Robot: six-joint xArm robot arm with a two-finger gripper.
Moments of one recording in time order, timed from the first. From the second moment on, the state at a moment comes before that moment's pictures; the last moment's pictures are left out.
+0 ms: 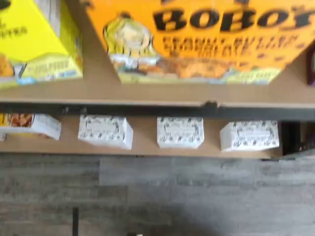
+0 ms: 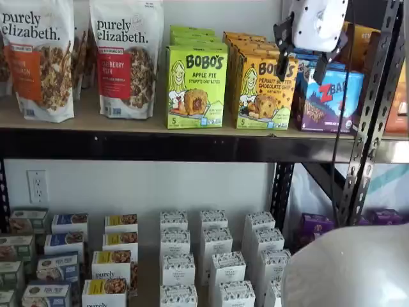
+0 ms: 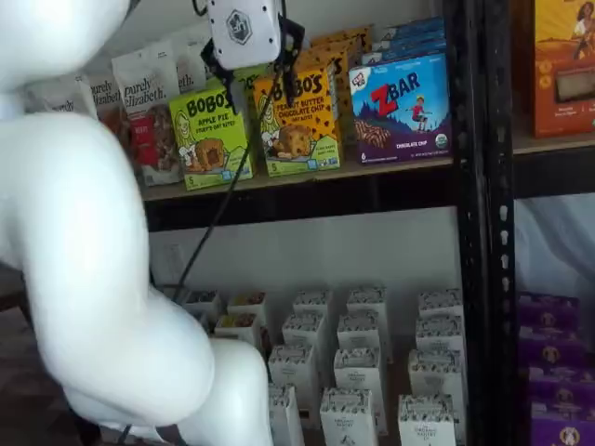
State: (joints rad) arm -0.05 -0.64 -1.24 0.05 1.70 -0.04
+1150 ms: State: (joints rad) arm -0.19 -0.25 -1.66 0.33 2.03 -1.64
